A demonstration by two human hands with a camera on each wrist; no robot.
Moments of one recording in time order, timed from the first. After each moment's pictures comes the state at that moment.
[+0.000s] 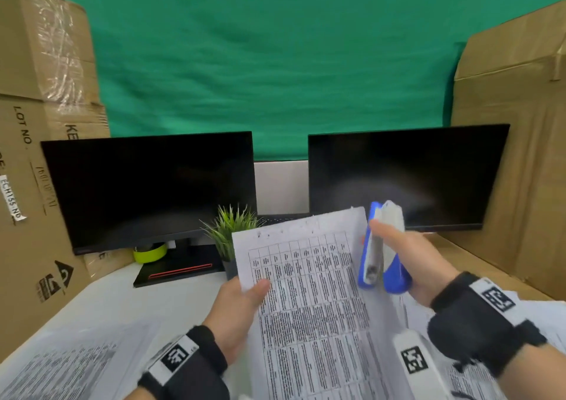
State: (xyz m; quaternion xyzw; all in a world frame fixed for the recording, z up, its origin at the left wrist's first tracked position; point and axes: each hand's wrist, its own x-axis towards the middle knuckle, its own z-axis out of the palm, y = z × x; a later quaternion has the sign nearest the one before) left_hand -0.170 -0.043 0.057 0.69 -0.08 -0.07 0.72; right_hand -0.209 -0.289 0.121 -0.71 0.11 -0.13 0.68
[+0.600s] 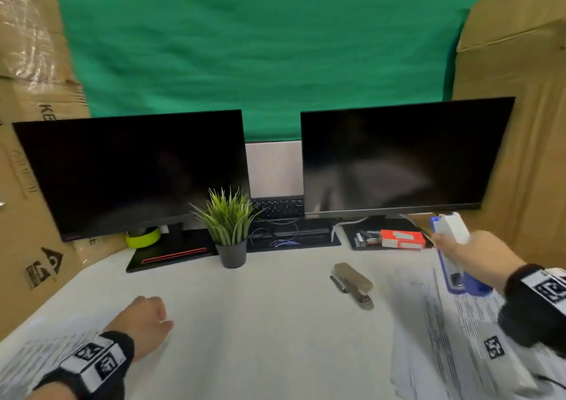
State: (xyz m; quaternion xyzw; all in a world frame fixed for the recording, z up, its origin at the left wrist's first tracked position) left_hand -0.115 0.077 0.009 0.99 0.05 -0.05 0.14; right_hand -0.224 -0.394 0.095 -0.88 0.33 -0.12 0.32
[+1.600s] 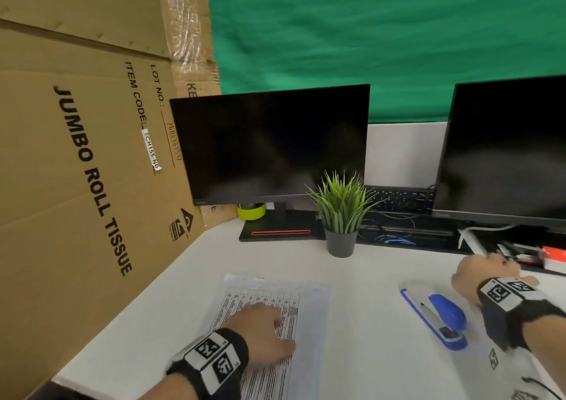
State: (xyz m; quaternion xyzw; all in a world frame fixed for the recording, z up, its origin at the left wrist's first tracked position) left_hand -0.147 0.109 -0.009 0.98 -0.01 -0.16 0.12; right_hand -0.043 -0.253 0.001 -0.97 0.23 0.05 -0.01
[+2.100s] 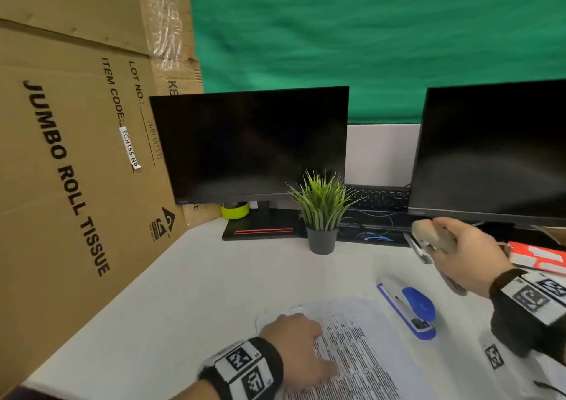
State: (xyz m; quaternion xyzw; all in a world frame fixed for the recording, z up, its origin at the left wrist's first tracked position) left_hand -0.166 0.027 0.005 0.97 -0.12 -0.21 0.10; right_hand -0.109 -0.248 0.059 -0.95 0.08 -0.16 0.26
